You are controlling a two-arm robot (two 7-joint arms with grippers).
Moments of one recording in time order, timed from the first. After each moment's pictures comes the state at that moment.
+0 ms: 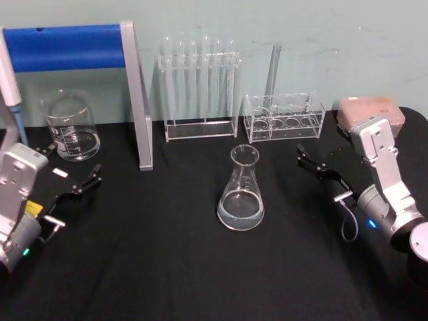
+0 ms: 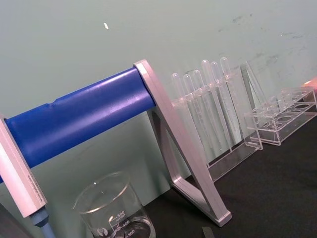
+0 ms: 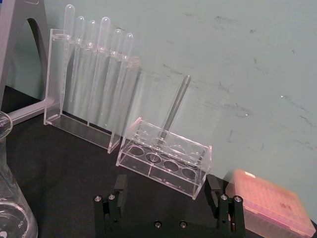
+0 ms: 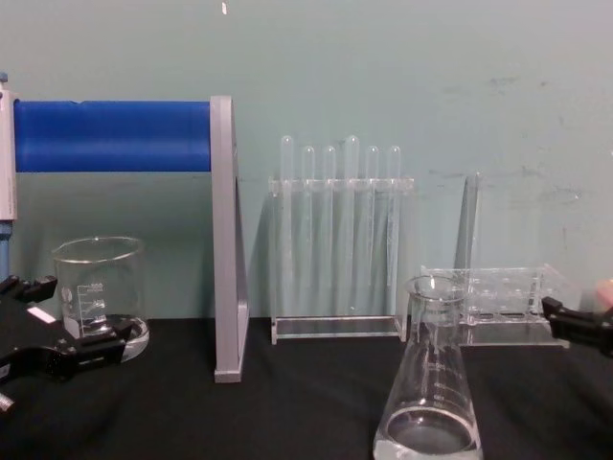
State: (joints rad) left arm -0.20 0.60 0.45 -1.41 -0.25 -0.12 0.03; right arm 0.19 0.36 -0.25 -1.40 0.05 -0.06 0.09
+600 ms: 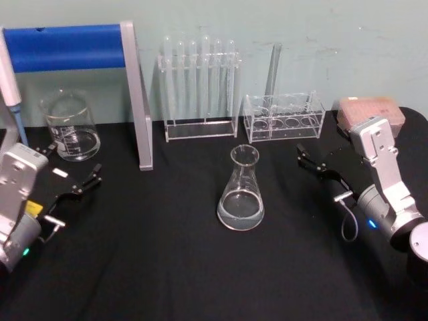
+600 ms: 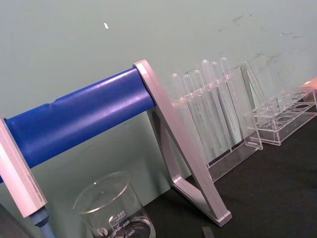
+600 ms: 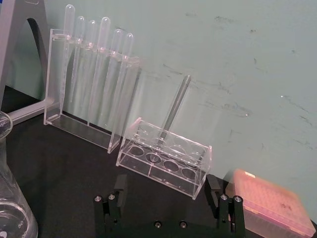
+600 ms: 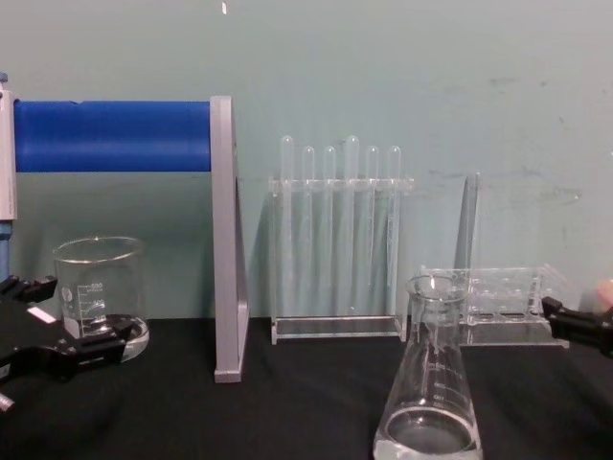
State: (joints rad) left arm -0.20 0.60 0.45 -1.41 -0.25 -0.12 0.03; right arm 0.19 0.36 -0.25 -1.40 0.05 -0.06 0.09
